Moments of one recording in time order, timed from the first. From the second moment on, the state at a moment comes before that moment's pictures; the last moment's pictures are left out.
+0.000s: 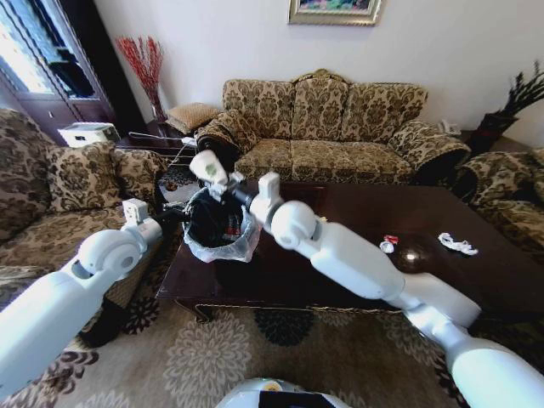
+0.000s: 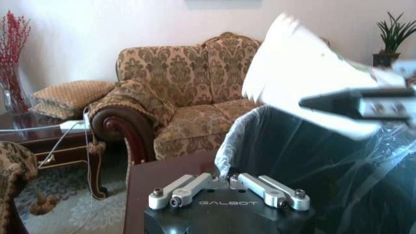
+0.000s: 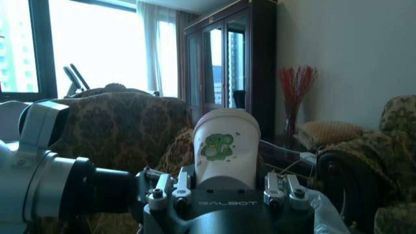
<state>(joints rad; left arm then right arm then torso) 1.05 -0.53 -0.55 -2.07 -1.02 0.46 -0.12 -0.16 1.19 -0.53 1.89 0.97 -0.36 0.28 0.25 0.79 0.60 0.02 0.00</state>
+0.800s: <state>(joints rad) 1.03 -0.53 -0.56 -2.06 -1.04 0.46 -0.11 -0.26 1.08 -0.24 1.86 0.94 -0.35 0.38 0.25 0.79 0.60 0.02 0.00</state>
